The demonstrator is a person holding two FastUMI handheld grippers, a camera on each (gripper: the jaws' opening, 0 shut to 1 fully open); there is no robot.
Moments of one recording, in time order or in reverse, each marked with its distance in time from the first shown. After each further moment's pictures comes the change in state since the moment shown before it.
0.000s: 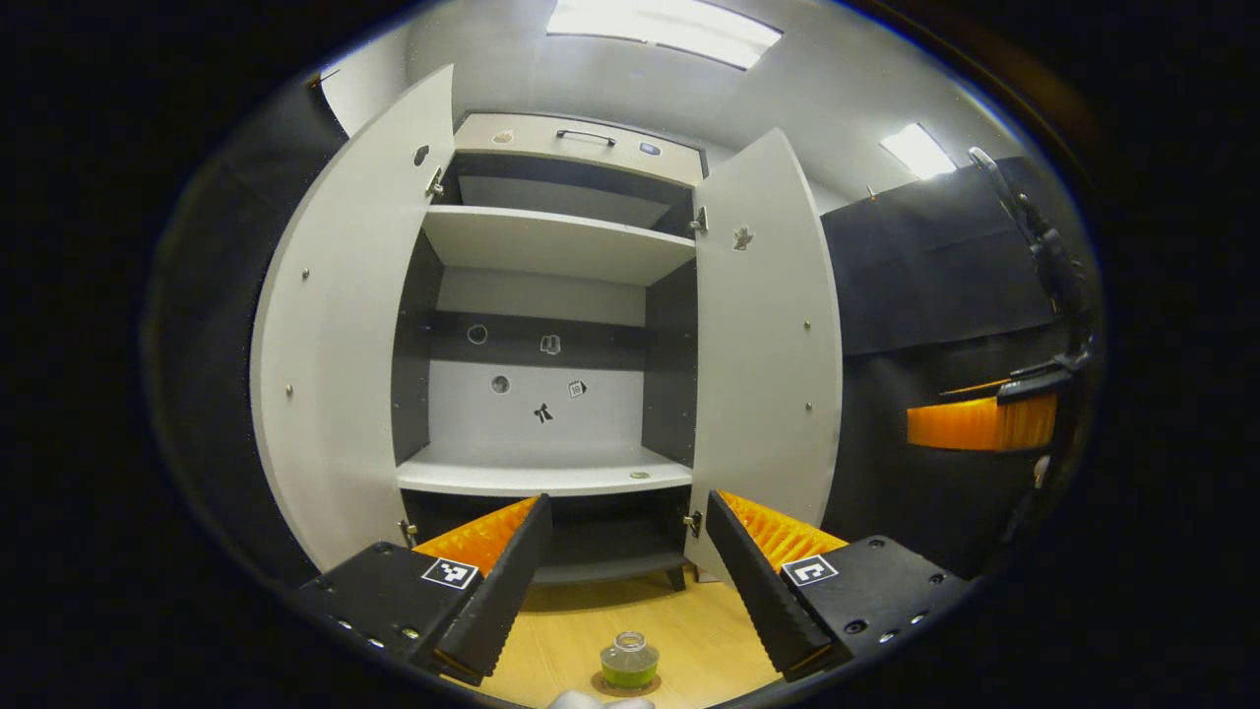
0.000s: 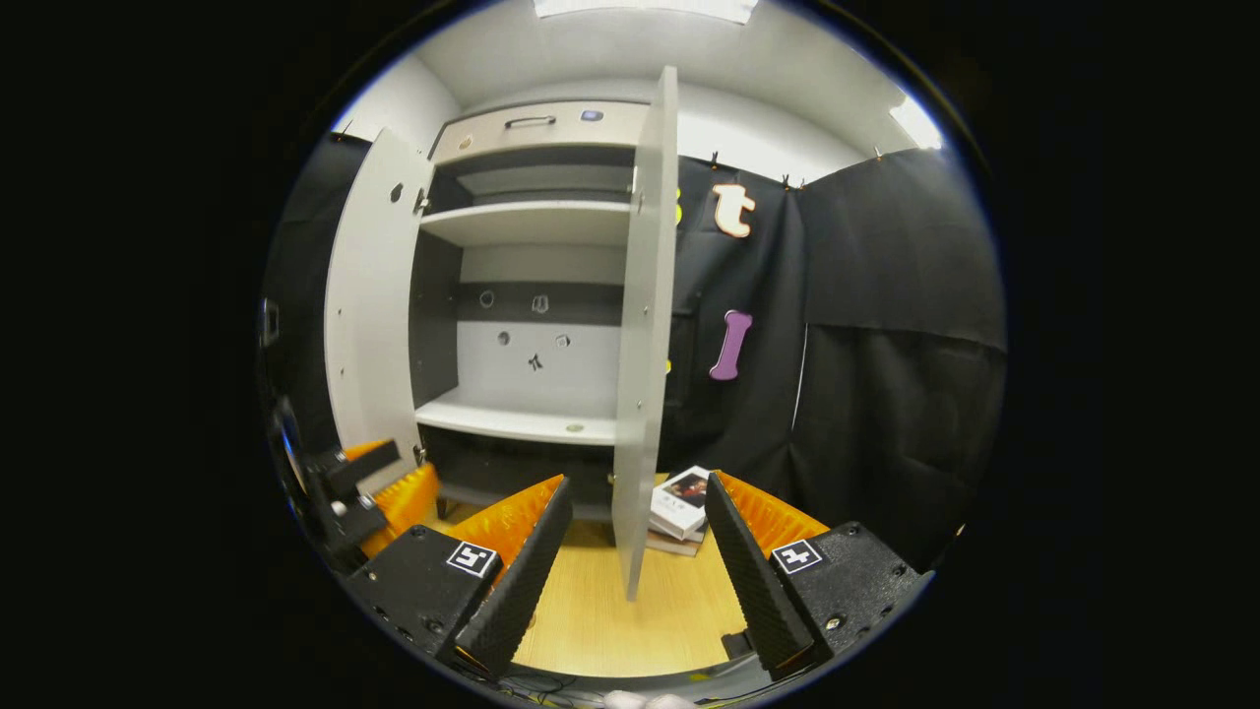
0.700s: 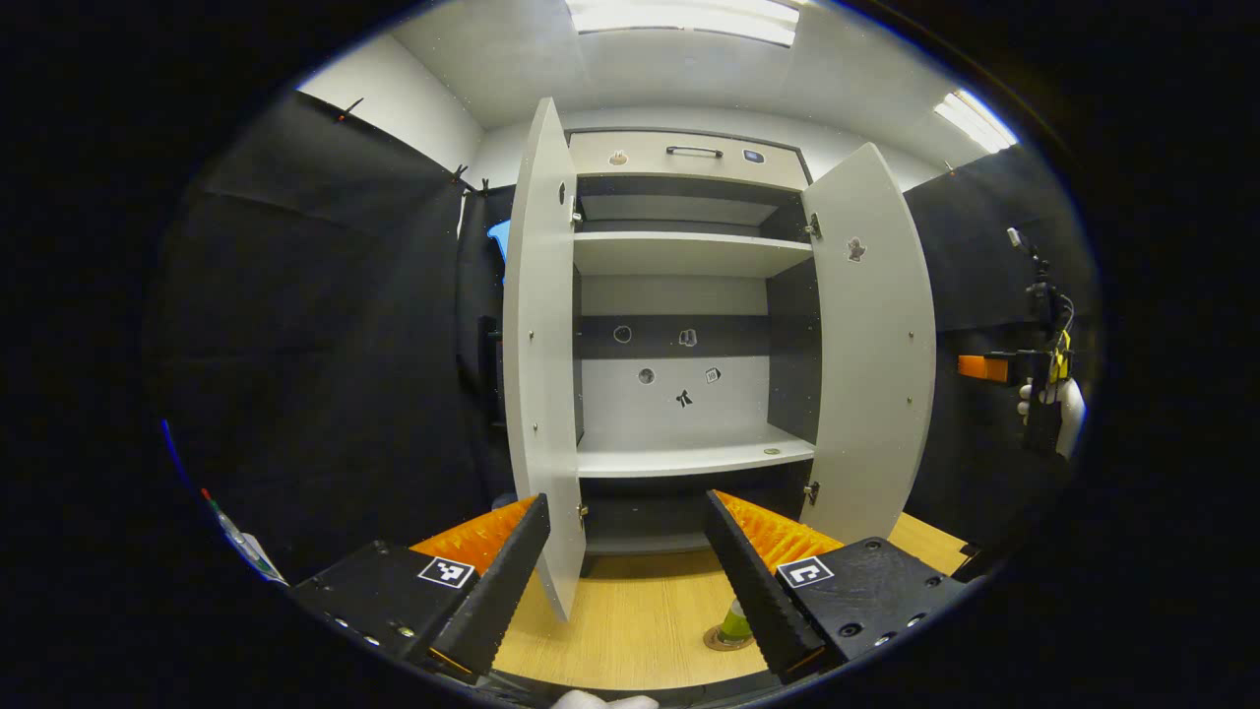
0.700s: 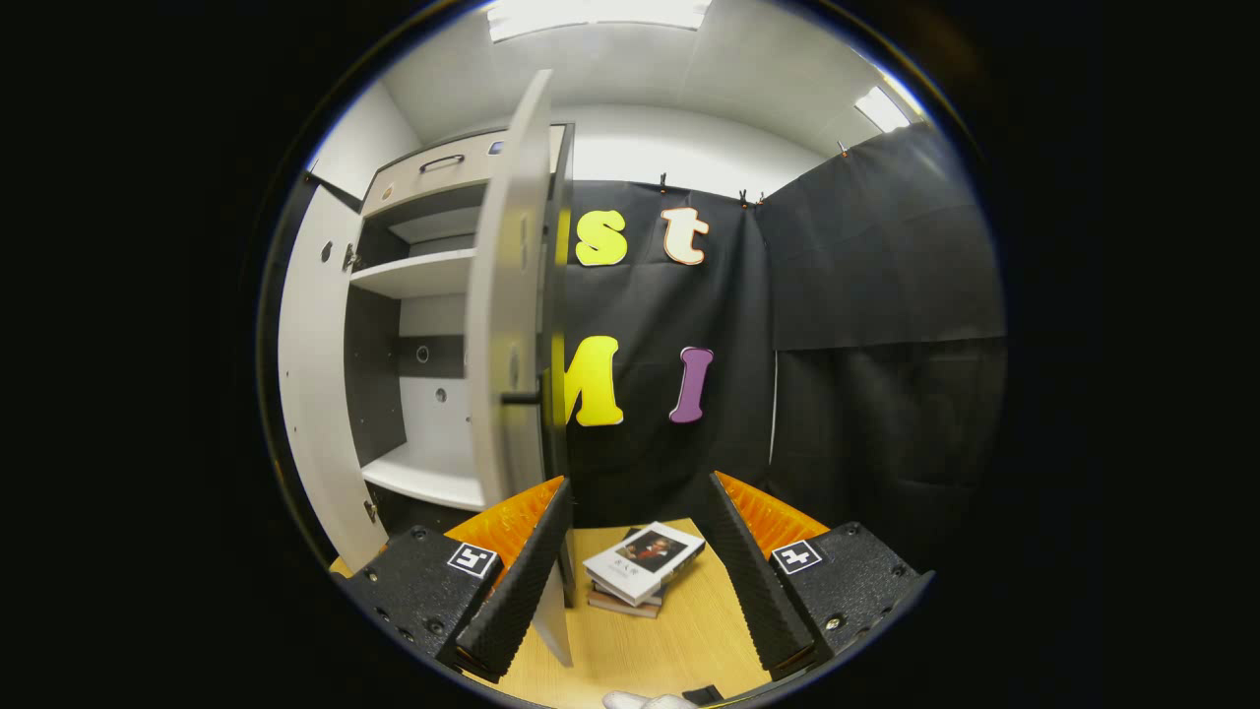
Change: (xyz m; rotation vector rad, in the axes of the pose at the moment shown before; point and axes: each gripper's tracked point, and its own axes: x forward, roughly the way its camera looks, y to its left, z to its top) left arm -0.116 0.084 0.026 0.057 0.121 0.327; right arm 0.111 -0.105 0.071 0.083 -0.100 -0.022
